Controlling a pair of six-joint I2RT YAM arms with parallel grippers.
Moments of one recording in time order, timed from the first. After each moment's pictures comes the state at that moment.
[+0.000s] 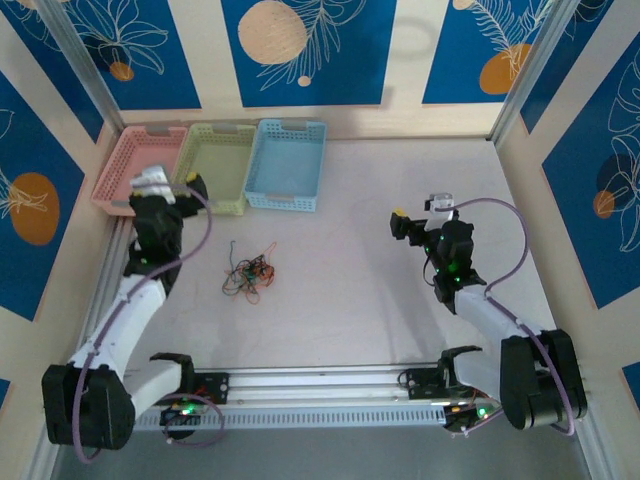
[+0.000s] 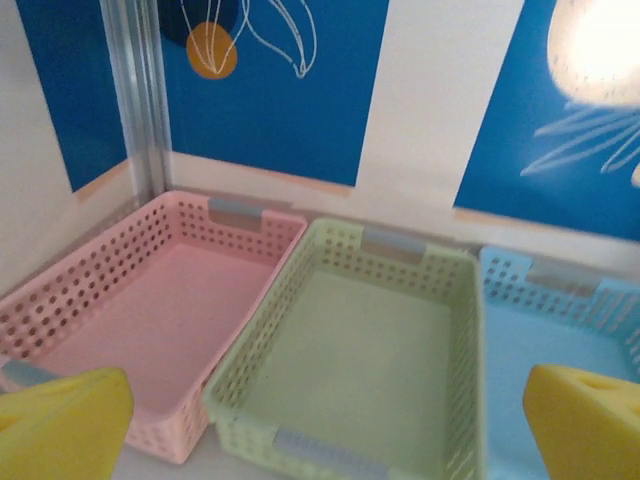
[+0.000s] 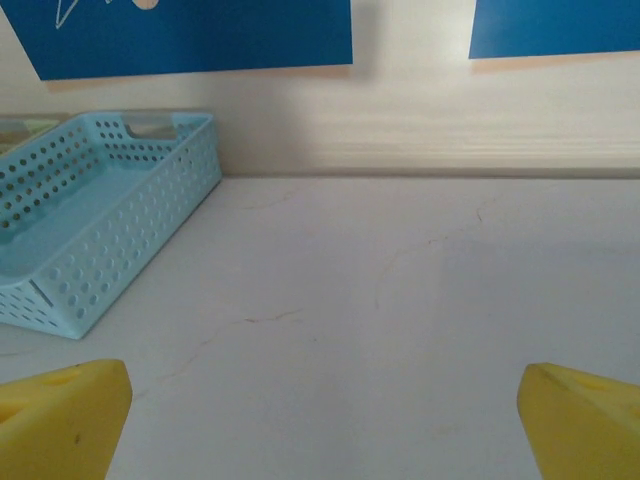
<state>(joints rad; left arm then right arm) -0.07 1.08 0.79 0.15 -0.26 -0.19 0.16 1.11 0.41 0.50 -0.02 0.09</state>
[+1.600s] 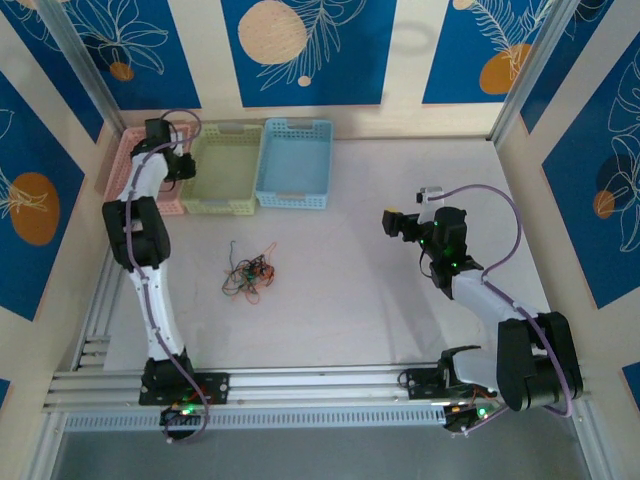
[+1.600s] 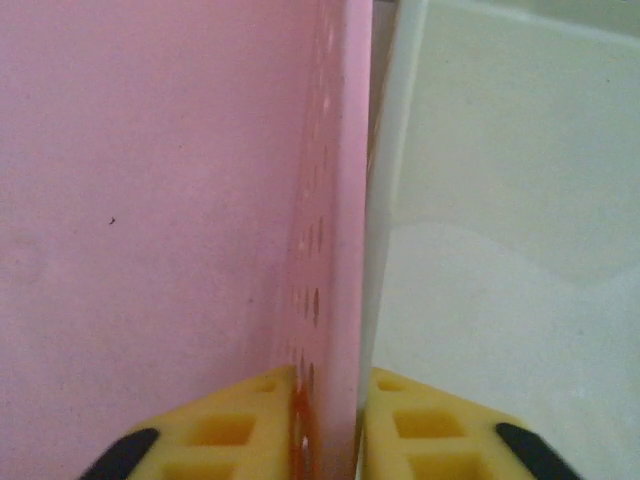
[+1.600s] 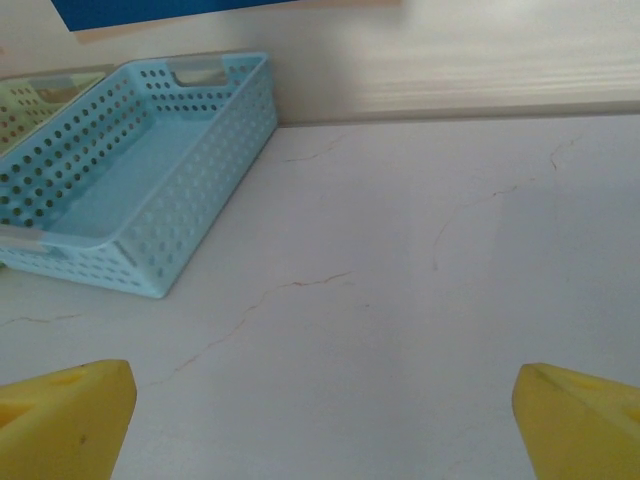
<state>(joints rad) 0.12 2.38 2.10 -0.69 0.10 -0.05 0.16 1.21 0.52 0.36 -0.12 0.14</state>
